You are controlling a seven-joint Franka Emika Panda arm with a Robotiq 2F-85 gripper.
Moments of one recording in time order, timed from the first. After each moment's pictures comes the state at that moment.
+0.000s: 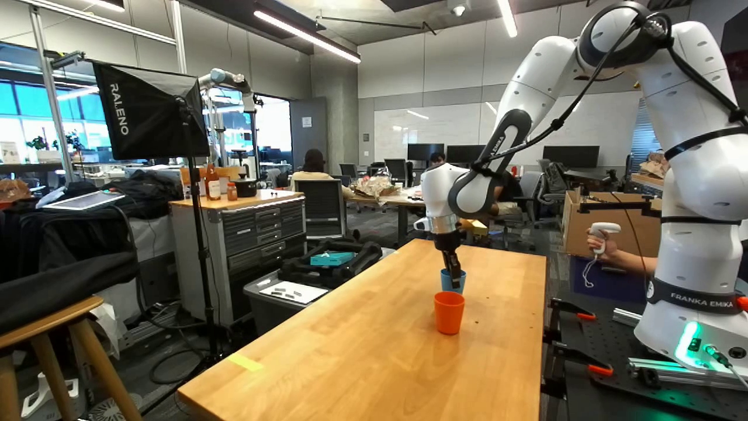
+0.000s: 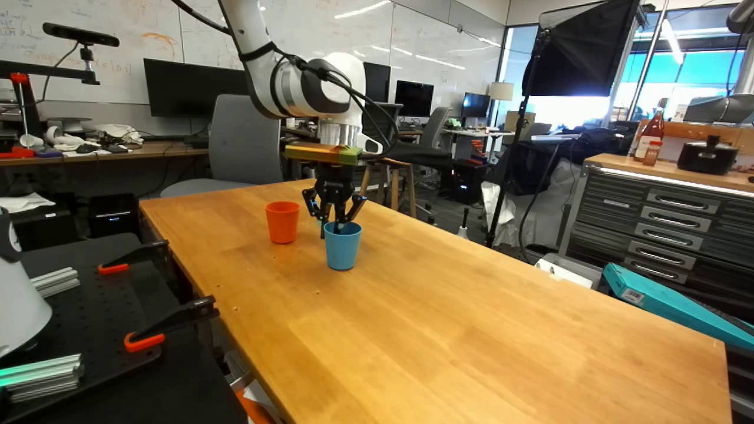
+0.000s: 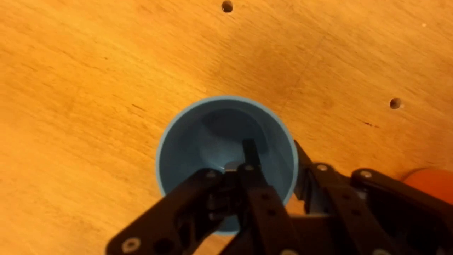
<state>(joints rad) -0.01 0.35 -0.01 -2.29 -0.26 2.47 -0.33</state>
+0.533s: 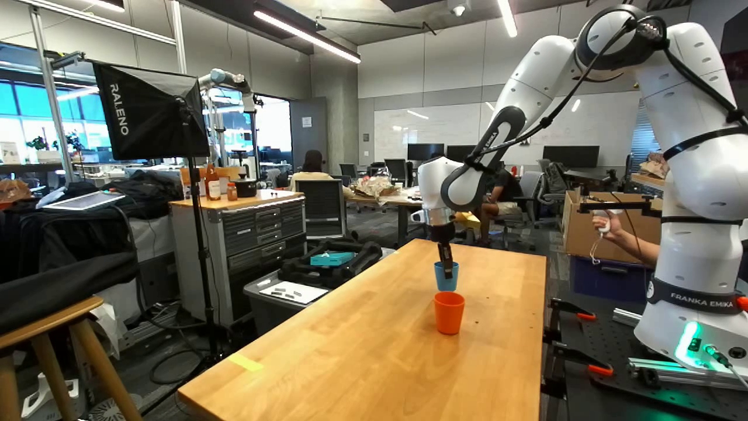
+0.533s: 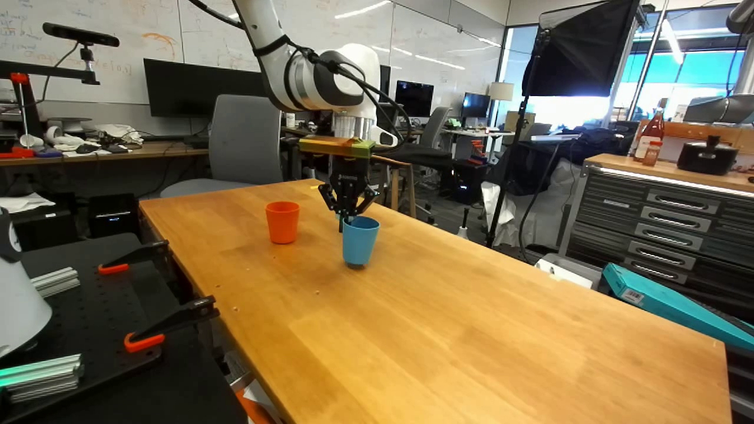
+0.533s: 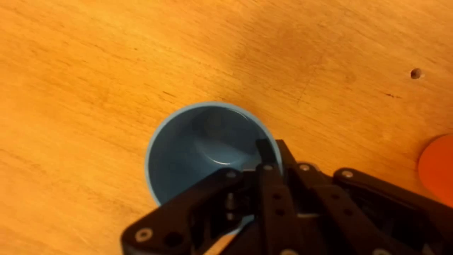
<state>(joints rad) -0.04 0.35 -0.01 -2.23 -0.23 2.44 -0.32</state>
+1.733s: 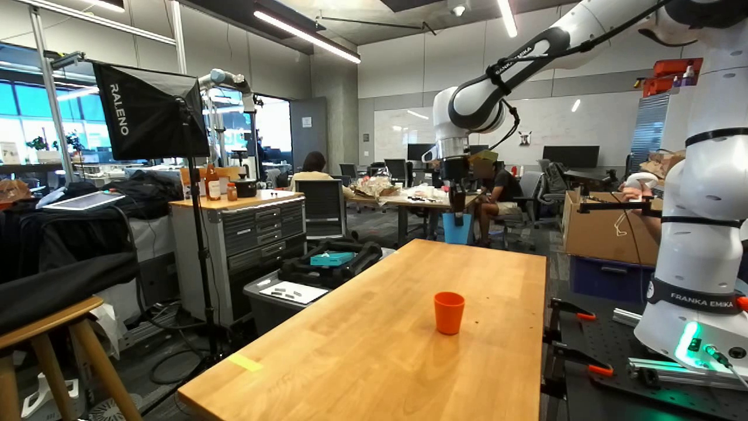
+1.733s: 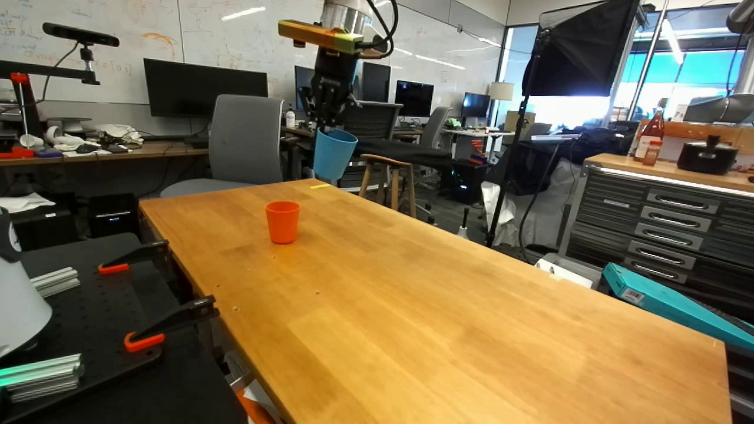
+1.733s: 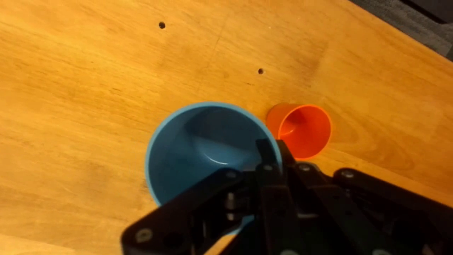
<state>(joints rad) -0.05 -0.05 0.00 -2.25 0.08 2.03 -0.52</state>
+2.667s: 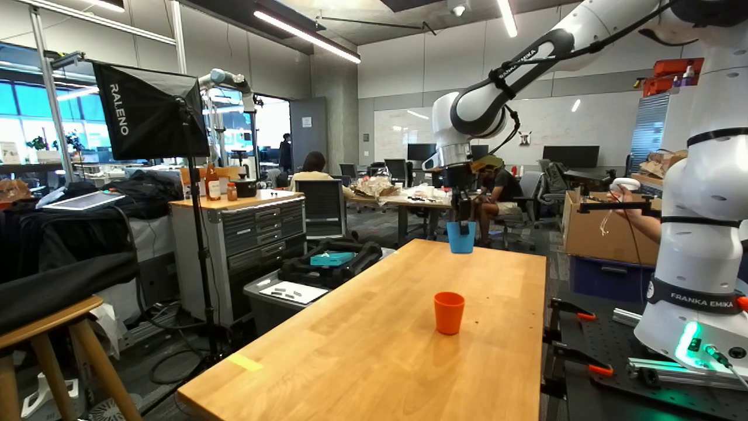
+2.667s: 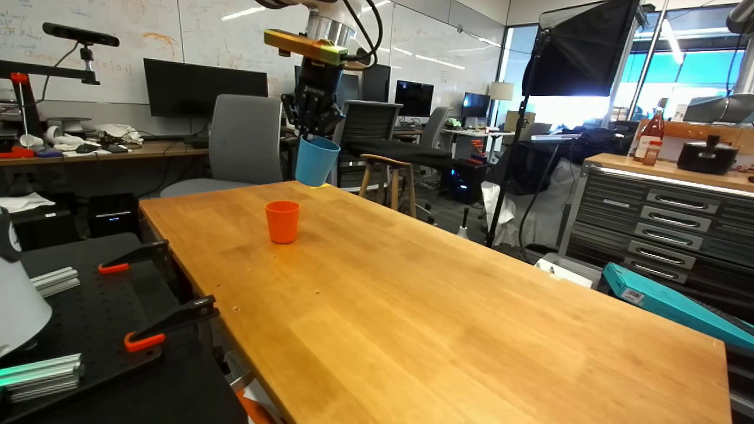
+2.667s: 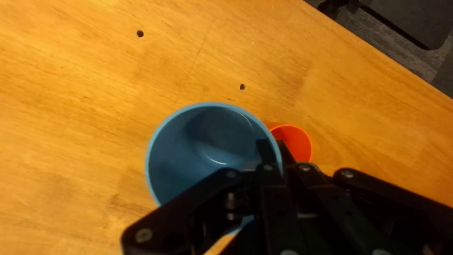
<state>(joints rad) 0.00 -0.05 0.01 -2.29 0.08 2.03 -0.53</state>
